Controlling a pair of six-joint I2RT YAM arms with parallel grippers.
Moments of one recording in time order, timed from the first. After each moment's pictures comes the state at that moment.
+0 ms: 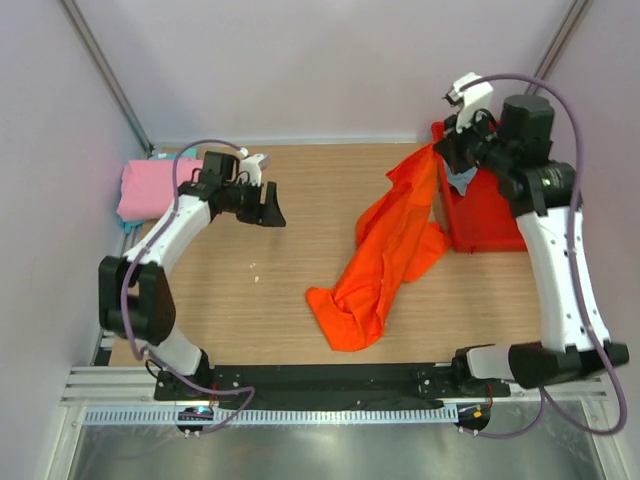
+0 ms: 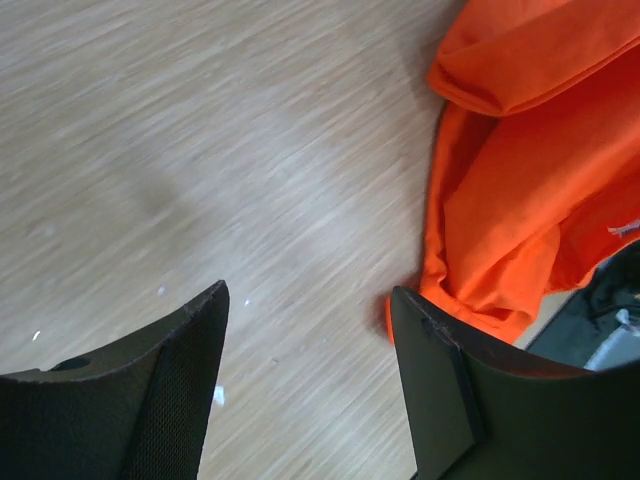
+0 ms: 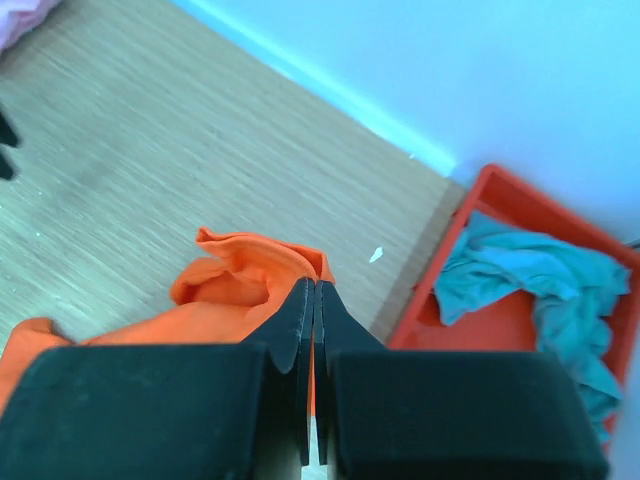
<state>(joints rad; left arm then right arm) -0.21 1.58 1.26 -0.57 0.55 -0.02 0.14 1.36 1.75 -0.78 -0.32 -0.31</state>
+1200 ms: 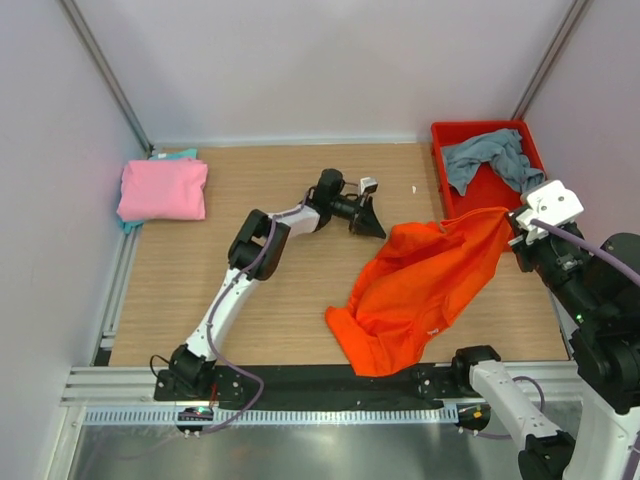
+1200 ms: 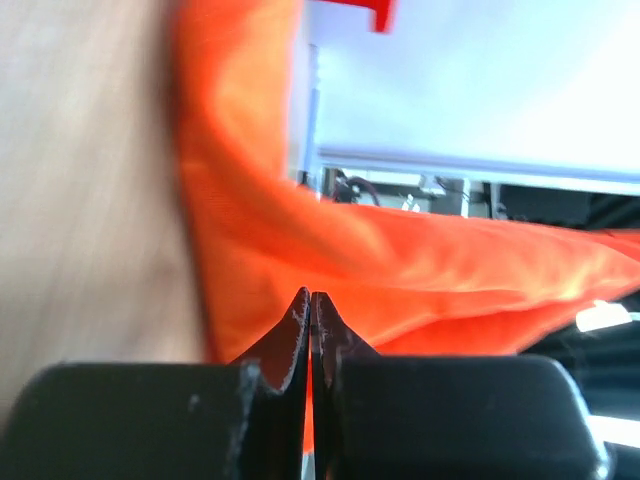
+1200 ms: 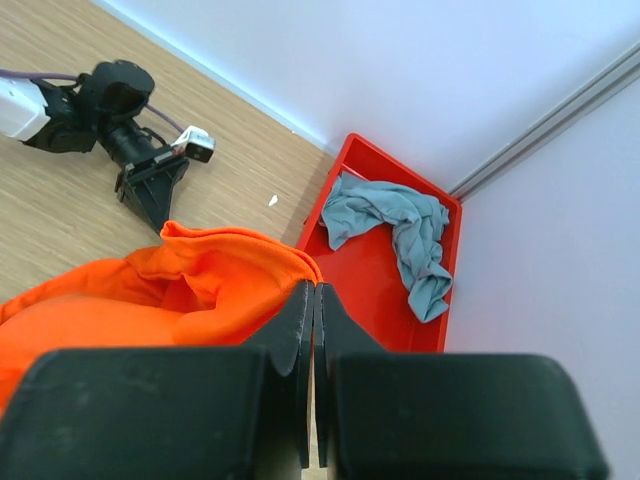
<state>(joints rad) -0.57 2.75 2.07 0.31 1.34 -1.21 0.11 0.75 1.66 -1.05 -0.14 -0.49</state>
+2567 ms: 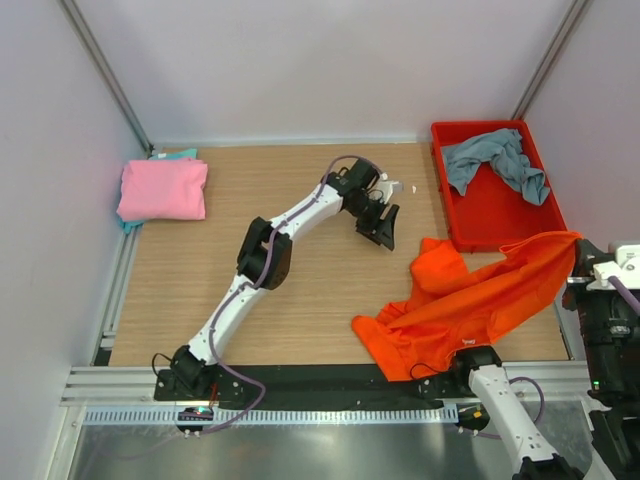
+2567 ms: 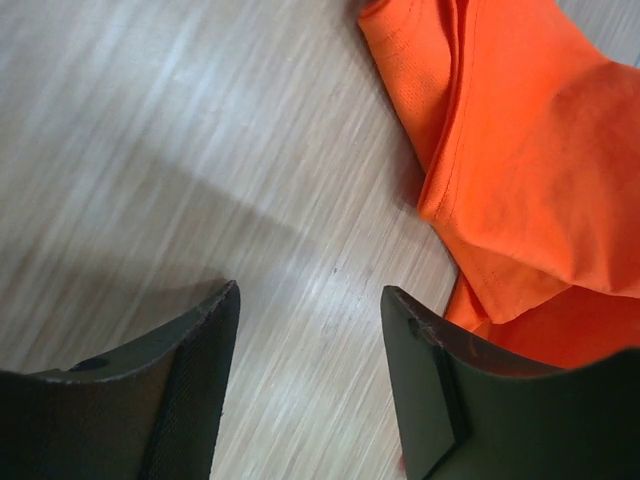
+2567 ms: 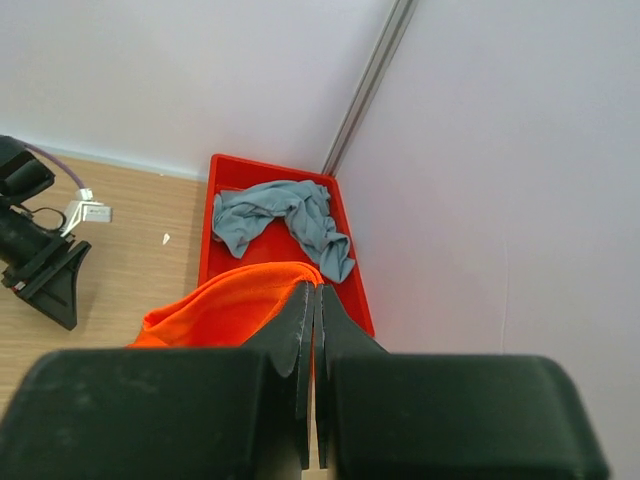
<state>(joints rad) -0.70 2.69 2.48 -0.85 0.74 -0.14 0.09 0.55 1.67 -1.02 0.22 -0.36</state>
